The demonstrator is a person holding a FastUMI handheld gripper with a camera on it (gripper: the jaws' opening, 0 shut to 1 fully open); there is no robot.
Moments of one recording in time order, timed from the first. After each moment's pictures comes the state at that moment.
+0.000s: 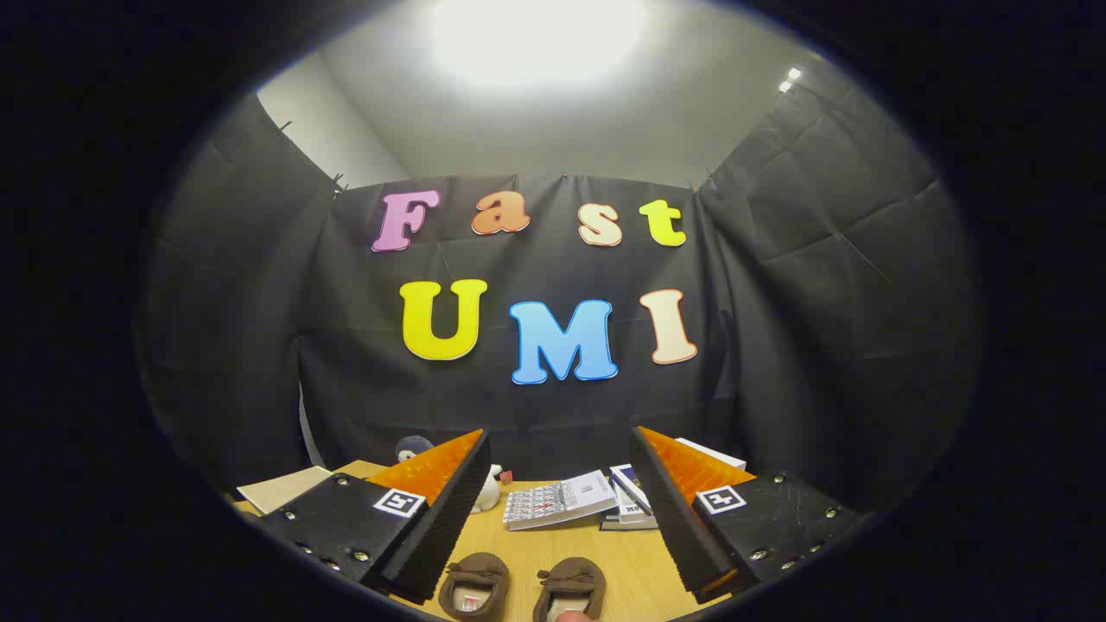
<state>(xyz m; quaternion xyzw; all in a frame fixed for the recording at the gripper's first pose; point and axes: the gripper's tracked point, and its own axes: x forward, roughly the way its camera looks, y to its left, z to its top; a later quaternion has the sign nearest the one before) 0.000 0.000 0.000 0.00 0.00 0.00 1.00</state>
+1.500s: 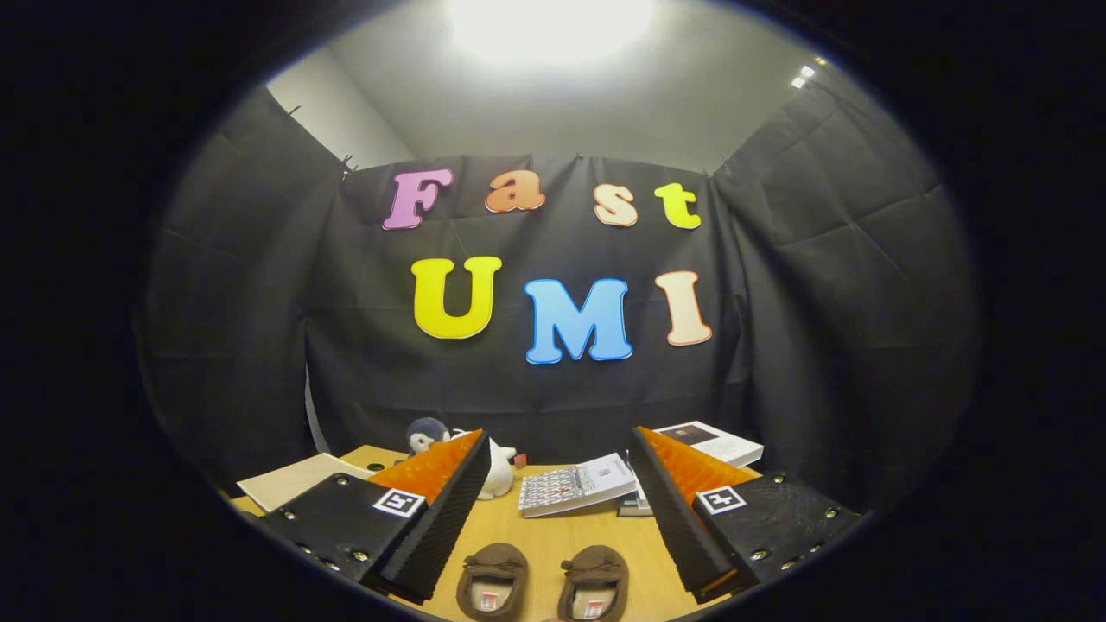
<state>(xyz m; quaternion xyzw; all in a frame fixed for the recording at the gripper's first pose) 0.008 0.050 -0.042 0.02 0.05 0.02 1.00</state>
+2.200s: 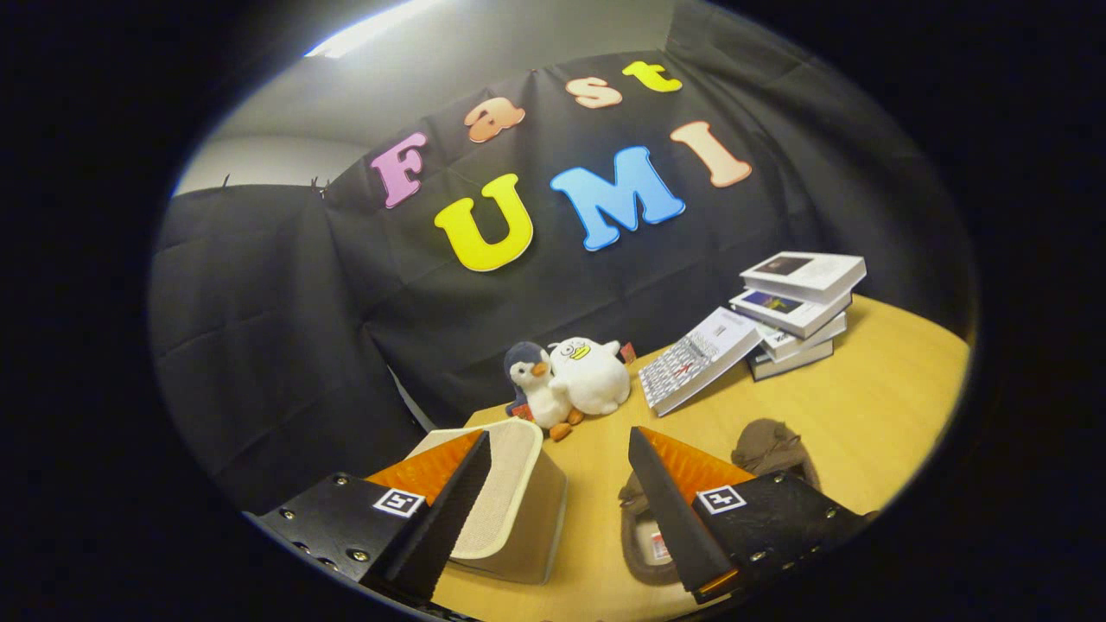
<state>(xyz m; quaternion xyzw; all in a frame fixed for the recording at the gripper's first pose) -0.008 0.155 -0.151 0.24 0.22 0.11 0.94</state>
